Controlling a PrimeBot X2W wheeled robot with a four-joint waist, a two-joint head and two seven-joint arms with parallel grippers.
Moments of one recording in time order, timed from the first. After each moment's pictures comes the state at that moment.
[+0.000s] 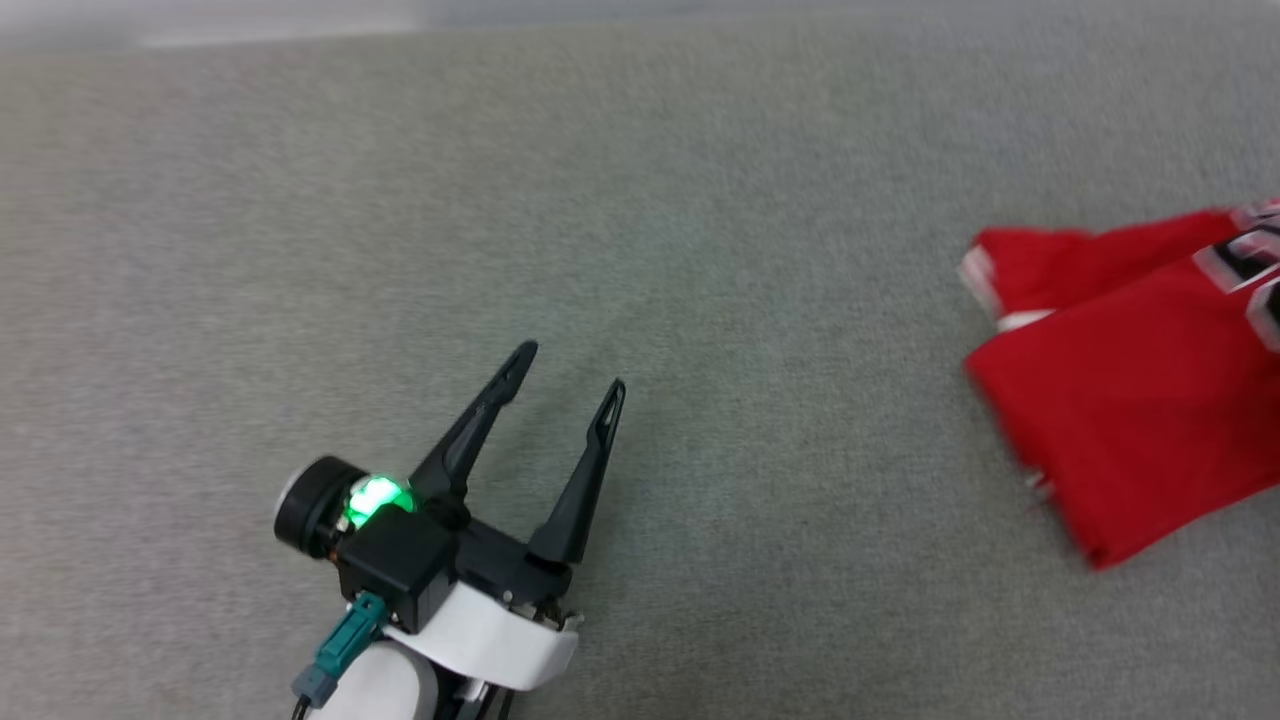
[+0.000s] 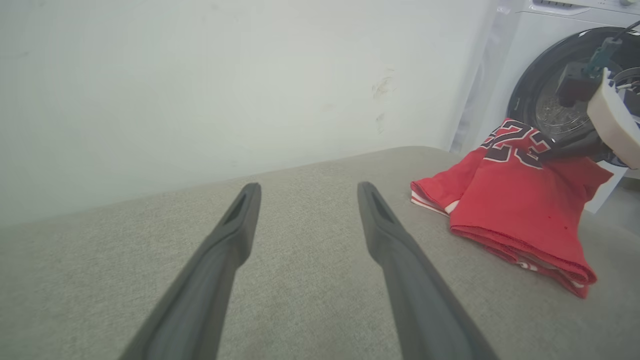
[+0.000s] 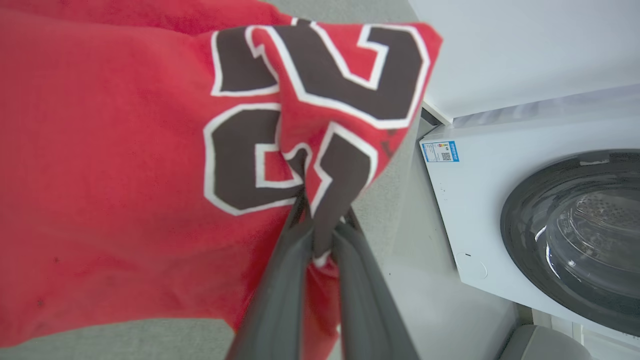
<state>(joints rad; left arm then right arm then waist) -0.14 0.16 -0.32 -0.12 -0.16 -0.13 -0.26 -0.46 -0.76 0.23 0.17 0.19 0.13 0.63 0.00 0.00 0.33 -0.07</state>
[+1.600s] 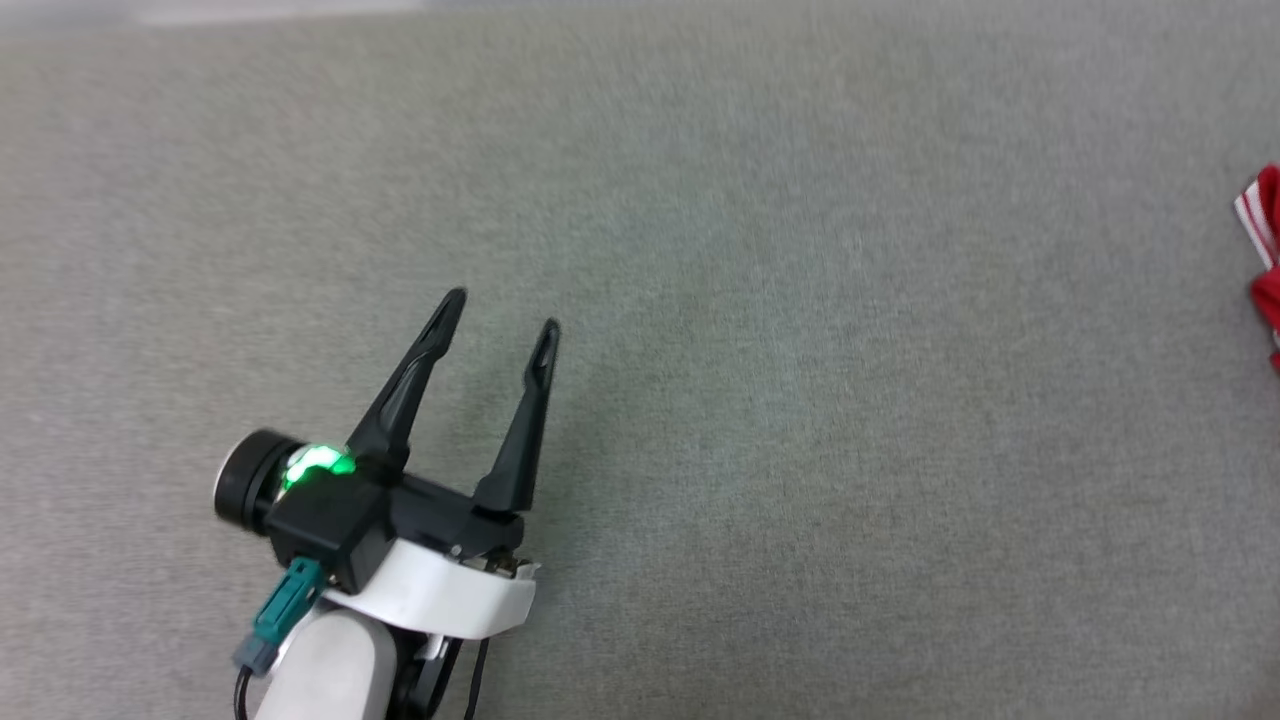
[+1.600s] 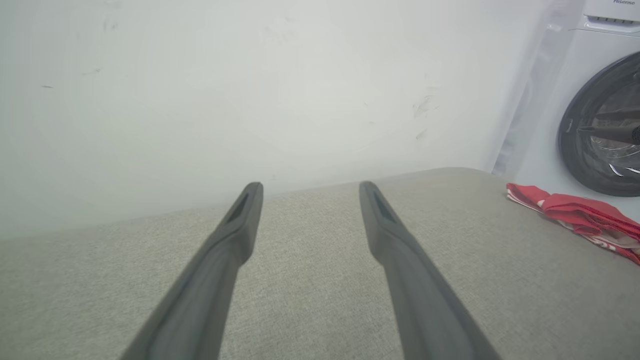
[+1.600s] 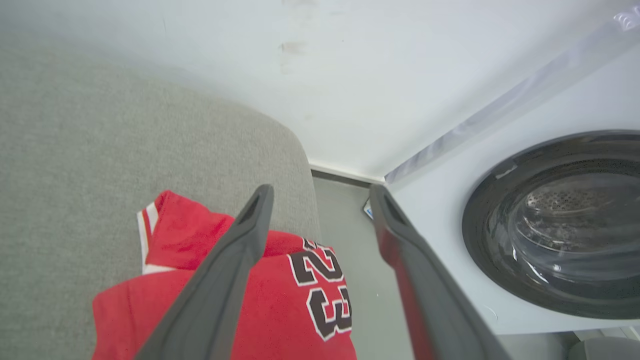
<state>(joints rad) -0.20 0.15 -0.24 -0.13 -0.16 -0.12 -0.26 -0.84 -0.70 0.05 0.86 0.05 0.13 -0.03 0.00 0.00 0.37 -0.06</state>
